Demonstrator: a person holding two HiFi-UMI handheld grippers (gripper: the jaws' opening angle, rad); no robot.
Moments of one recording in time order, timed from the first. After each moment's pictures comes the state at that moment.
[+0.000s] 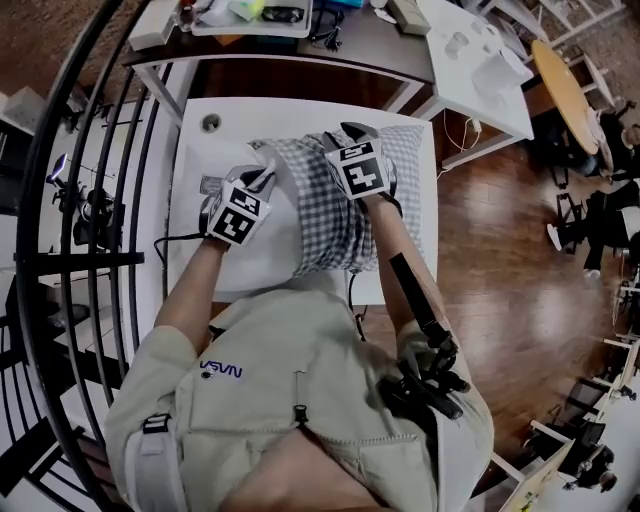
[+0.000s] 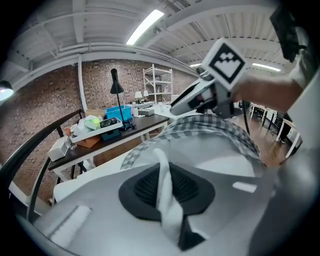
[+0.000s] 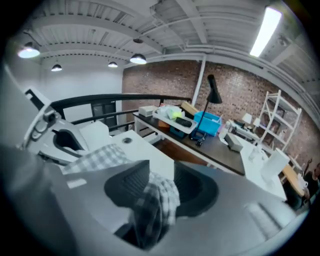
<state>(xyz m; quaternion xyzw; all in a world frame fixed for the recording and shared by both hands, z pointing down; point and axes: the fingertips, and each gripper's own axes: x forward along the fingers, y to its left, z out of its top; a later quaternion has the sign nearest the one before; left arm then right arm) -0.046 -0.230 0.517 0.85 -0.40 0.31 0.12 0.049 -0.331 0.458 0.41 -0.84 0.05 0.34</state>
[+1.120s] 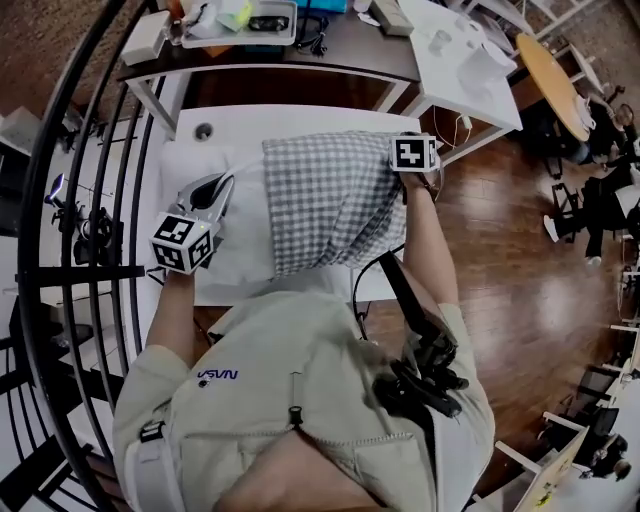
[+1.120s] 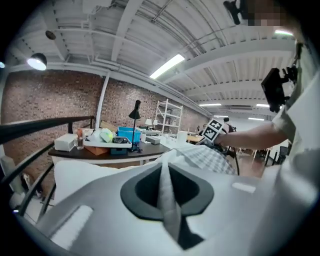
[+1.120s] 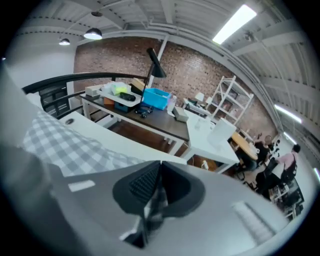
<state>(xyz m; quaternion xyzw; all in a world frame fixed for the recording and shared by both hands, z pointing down) -0.120 -0.203 0.445 0.87 -0.45 0.09 0.14 0.266 -0.370 0.476 0.62 -0.65 0.12 0.42</state>
